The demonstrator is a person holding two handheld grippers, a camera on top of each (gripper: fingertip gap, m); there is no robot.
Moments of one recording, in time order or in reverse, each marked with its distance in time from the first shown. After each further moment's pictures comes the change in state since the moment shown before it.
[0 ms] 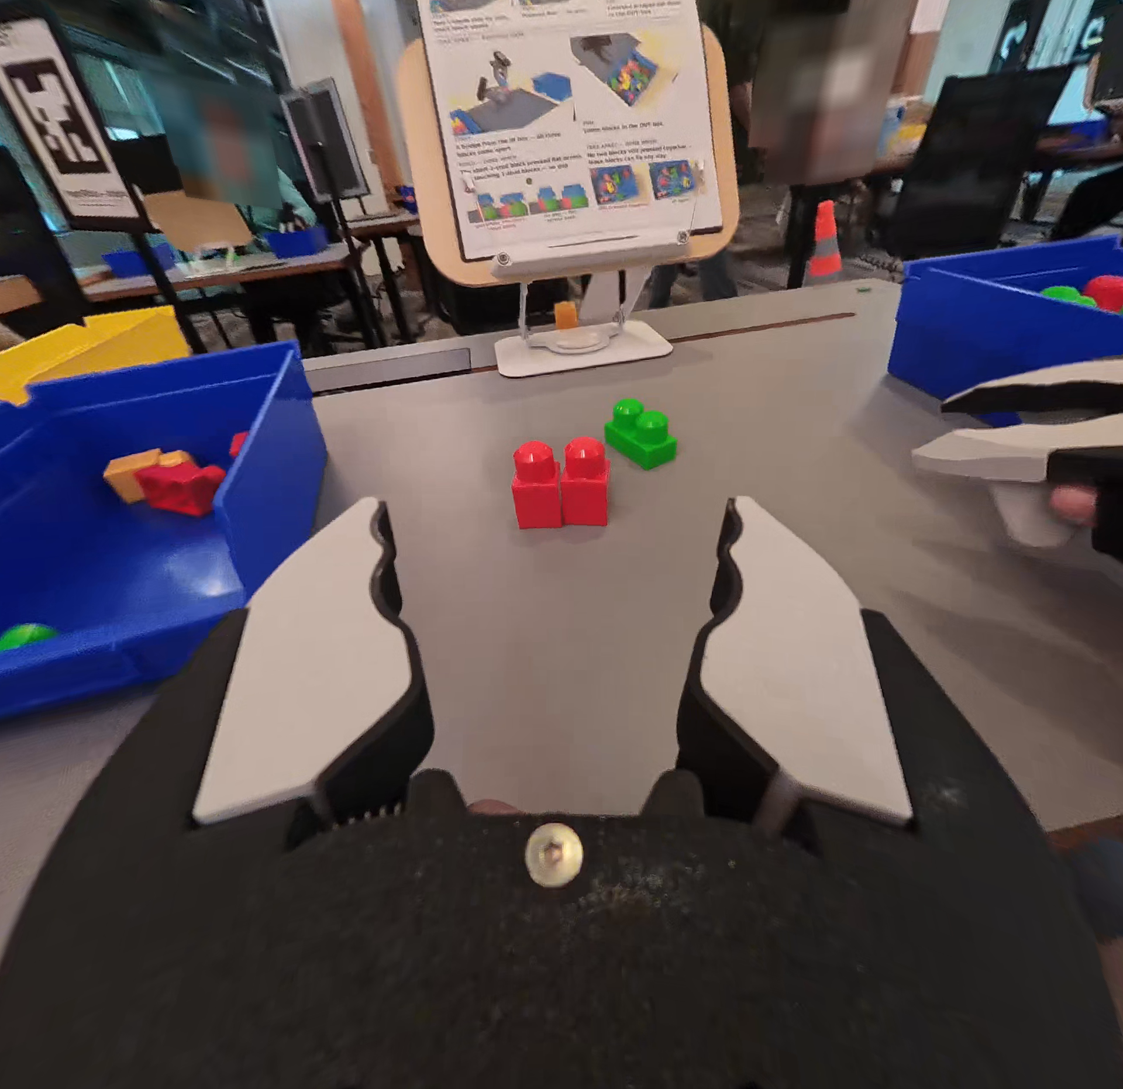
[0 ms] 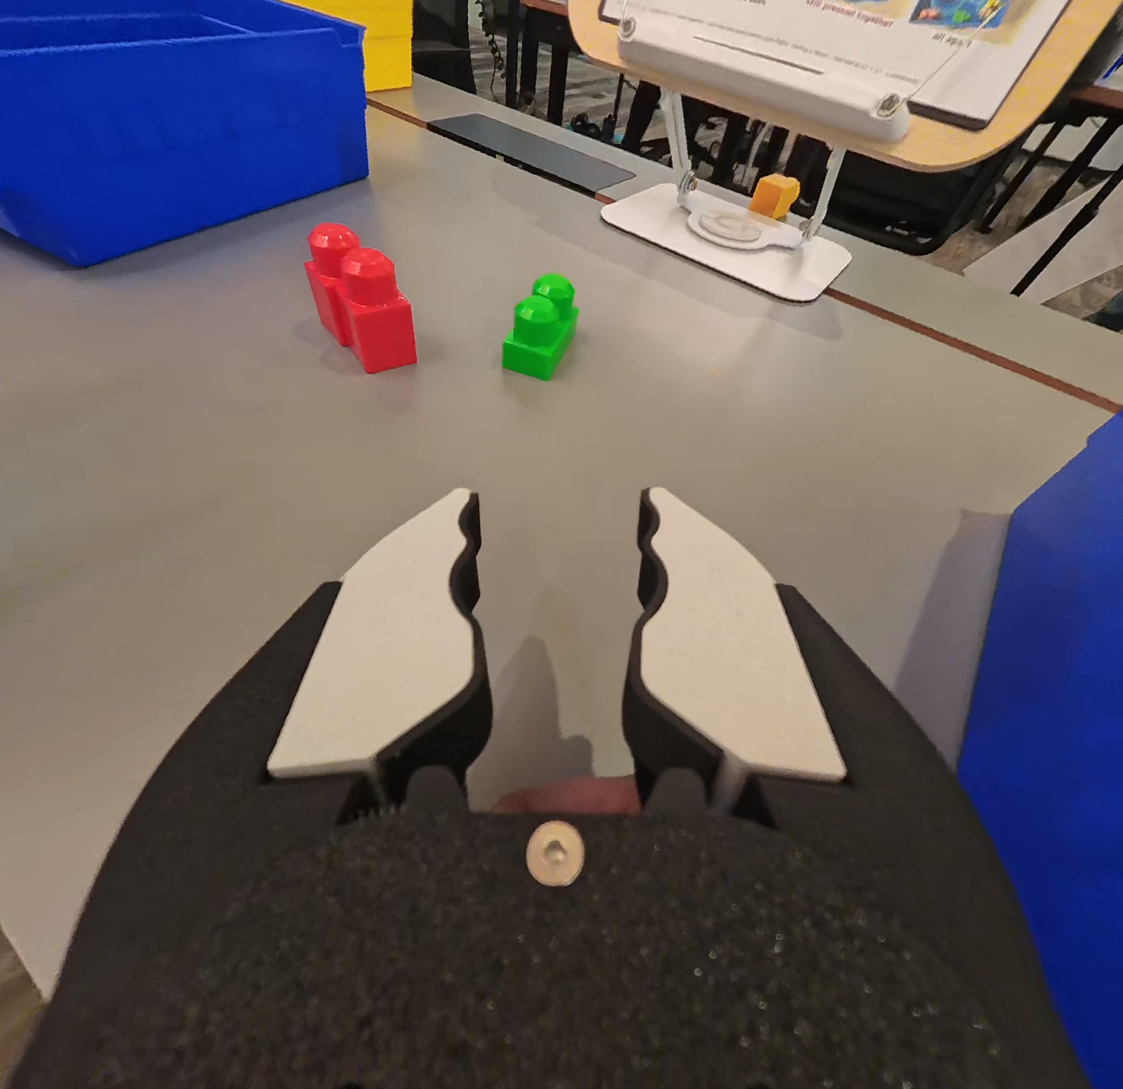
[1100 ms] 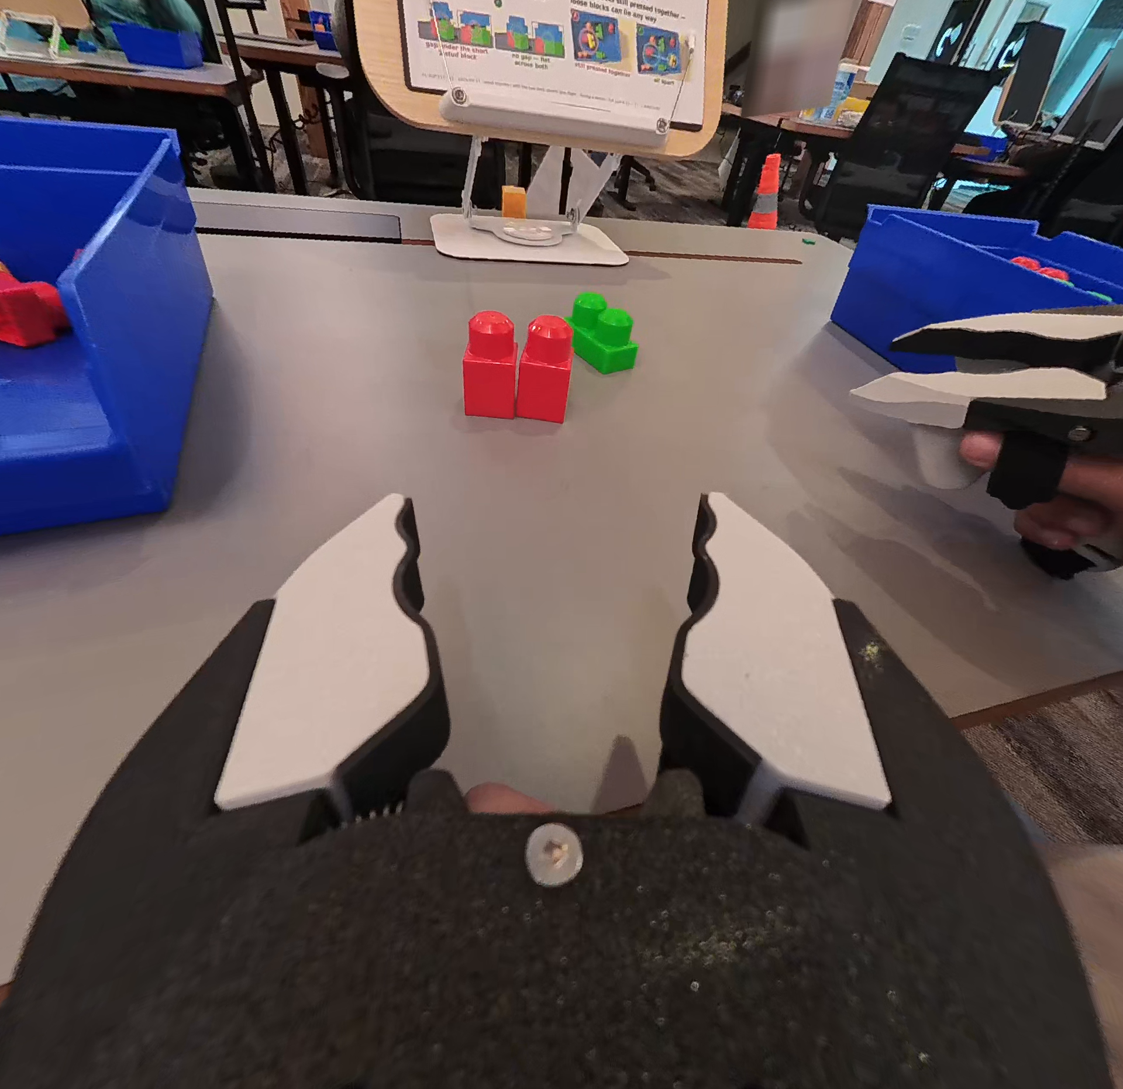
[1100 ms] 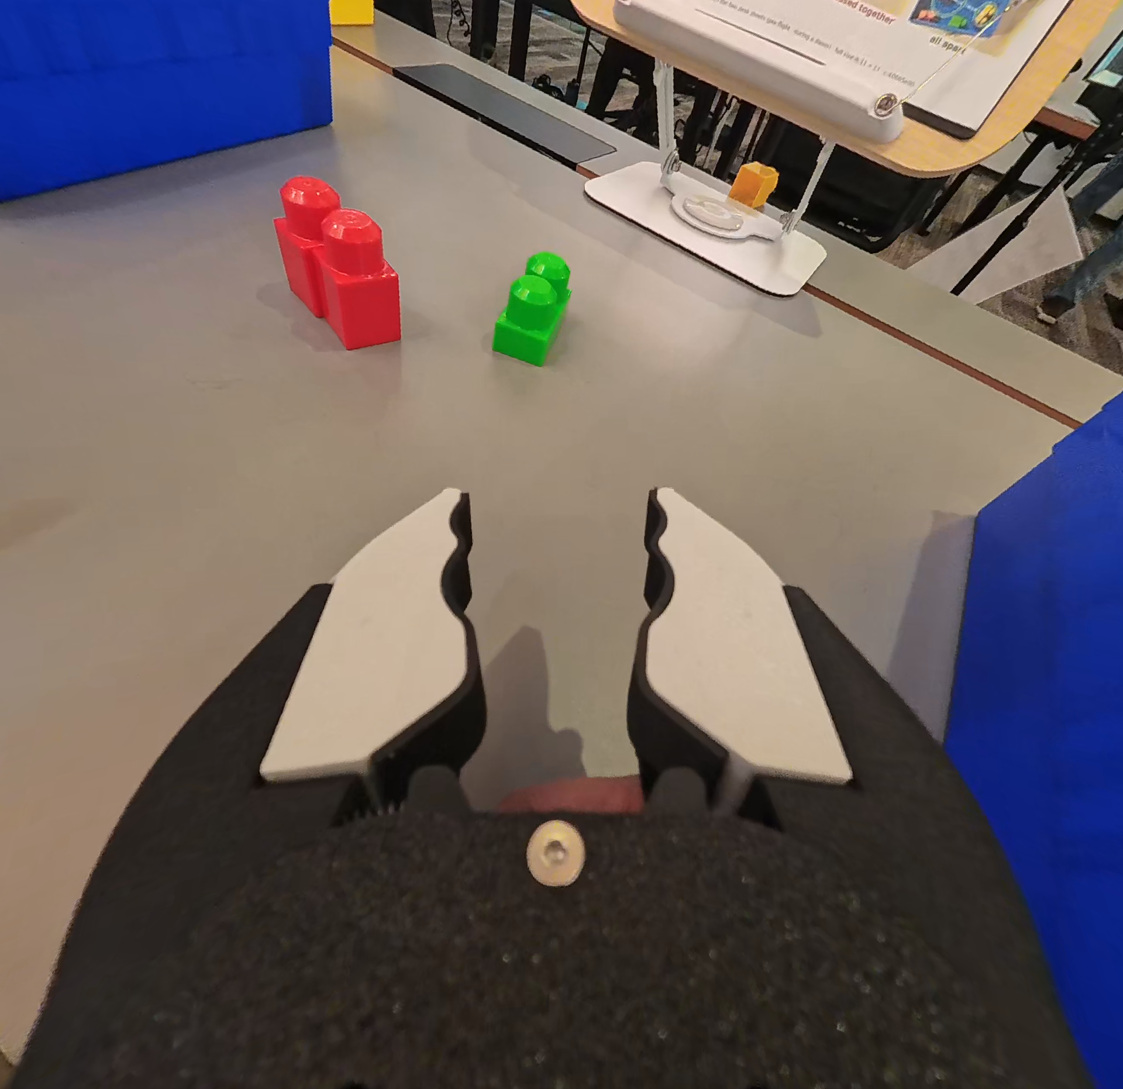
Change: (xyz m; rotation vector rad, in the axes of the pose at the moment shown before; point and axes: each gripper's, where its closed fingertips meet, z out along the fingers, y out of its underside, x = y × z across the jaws) left arm 0.003 0.054 -0.006 -0.130 0.119 -0.193; right arm -0.009 0.004 0.008 -0.050 0.072 -0.066
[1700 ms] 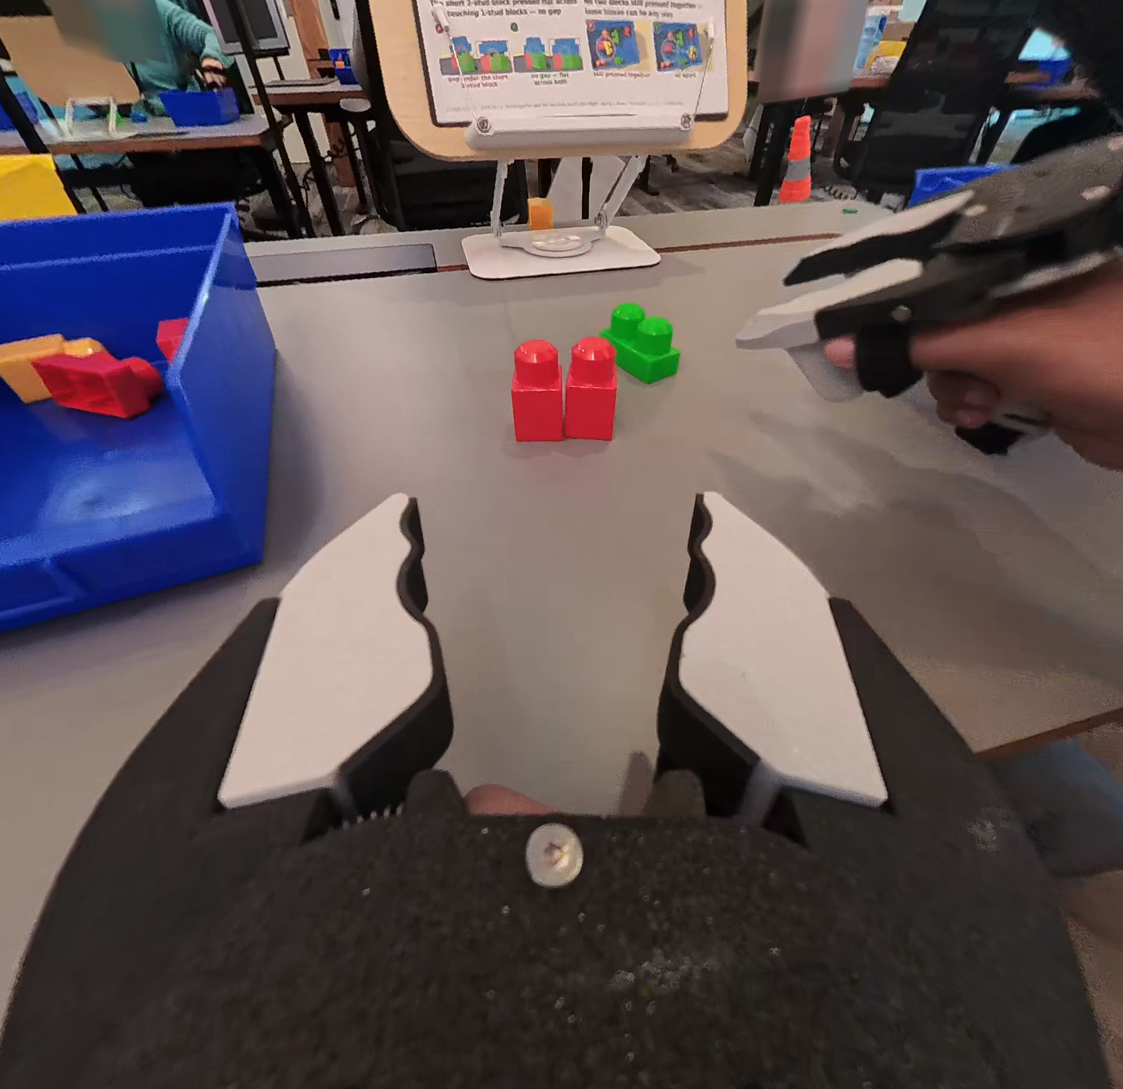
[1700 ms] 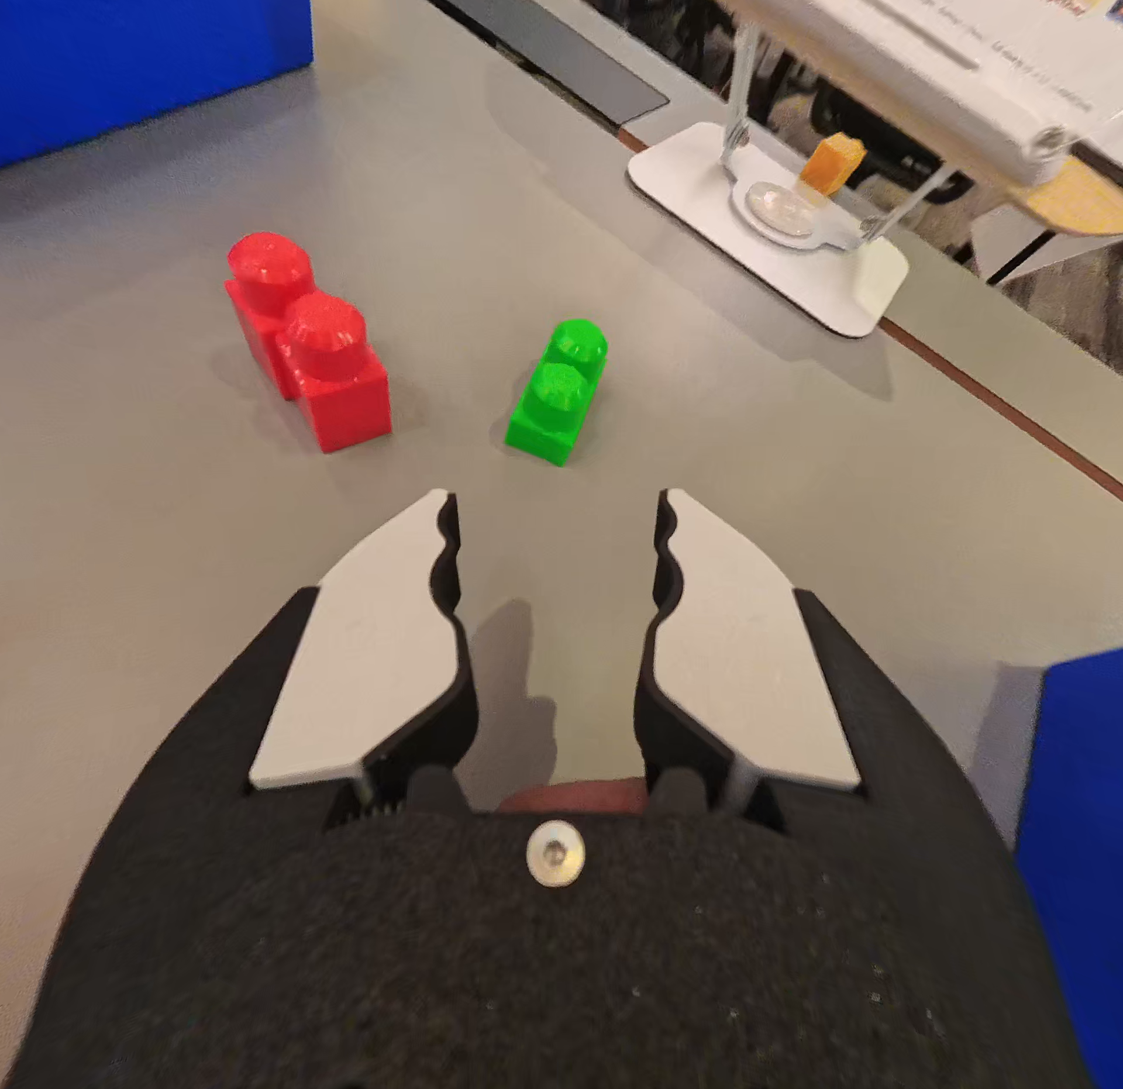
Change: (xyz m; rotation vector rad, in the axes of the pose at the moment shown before) left arm -0.020 -0.016 0.003 -0.009 -0.039 0.119; right arm -0.012 -0.039 0.090 -0.166 -0.039 -0.061
